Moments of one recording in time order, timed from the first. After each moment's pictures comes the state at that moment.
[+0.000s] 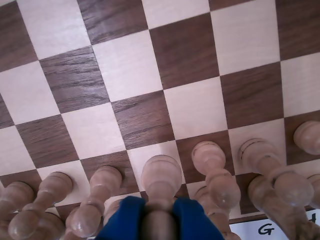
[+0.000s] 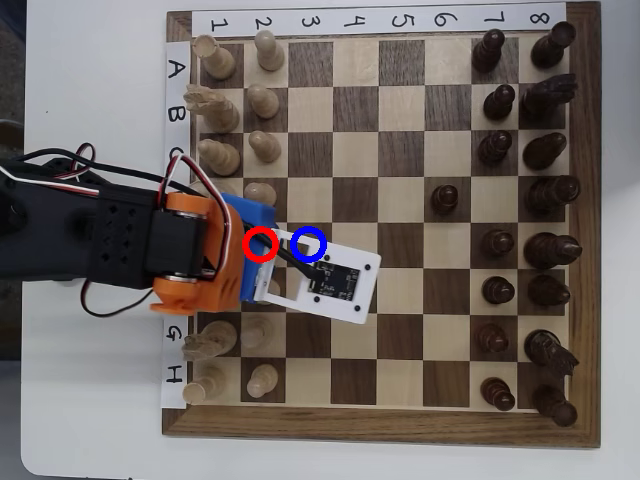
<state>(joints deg) 7.3 103.3 106.8 80.0 100.3</state>
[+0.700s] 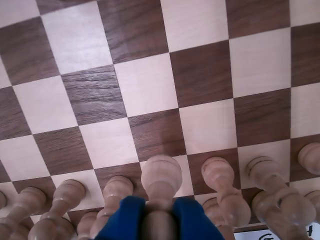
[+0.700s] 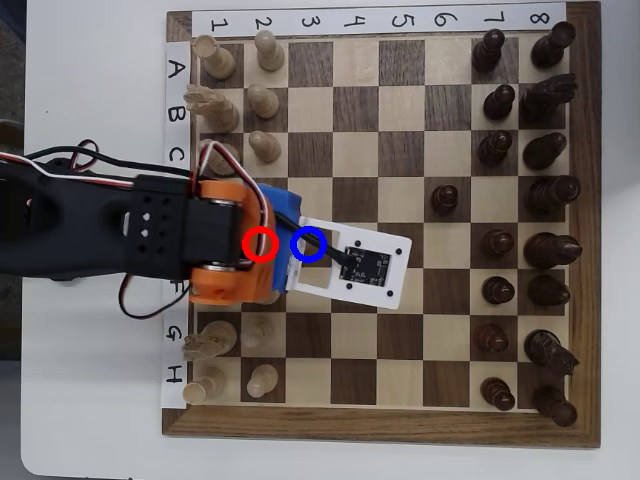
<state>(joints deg) 4.6 94.2 95.9 83.1 100.3</state>
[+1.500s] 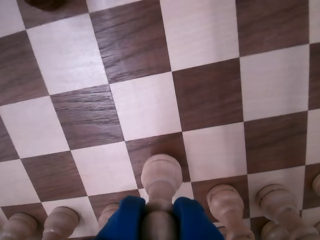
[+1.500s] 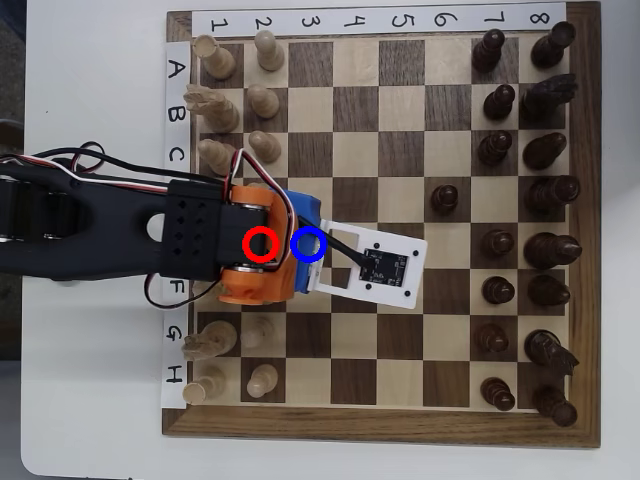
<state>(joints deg) 4.6 88.4 95.9 76.6 100.3</state>
